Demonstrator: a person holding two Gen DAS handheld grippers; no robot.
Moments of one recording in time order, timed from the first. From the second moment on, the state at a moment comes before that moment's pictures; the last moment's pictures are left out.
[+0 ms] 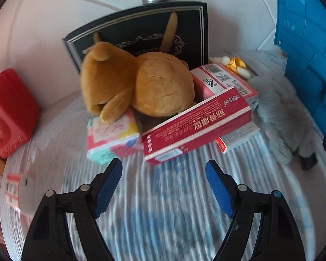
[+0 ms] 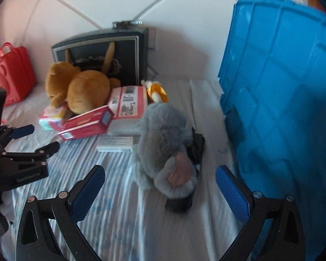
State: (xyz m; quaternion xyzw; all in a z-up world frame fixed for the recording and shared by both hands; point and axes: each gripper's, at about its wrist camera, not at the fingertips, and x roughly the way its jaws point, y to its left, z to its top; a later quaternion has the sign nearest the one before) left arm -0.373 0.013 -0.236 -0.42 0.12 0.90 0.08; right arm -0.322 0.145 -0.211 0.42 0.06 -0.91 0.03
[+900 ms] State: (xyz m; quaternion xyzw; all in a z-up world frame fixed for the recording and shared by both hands) left arm -0.435 0.040 -0.244 -0.45 0.07 0.89 0.10; right arm -0.398 0.170 -0.282 0.46 0.01 -0.89 -0.01
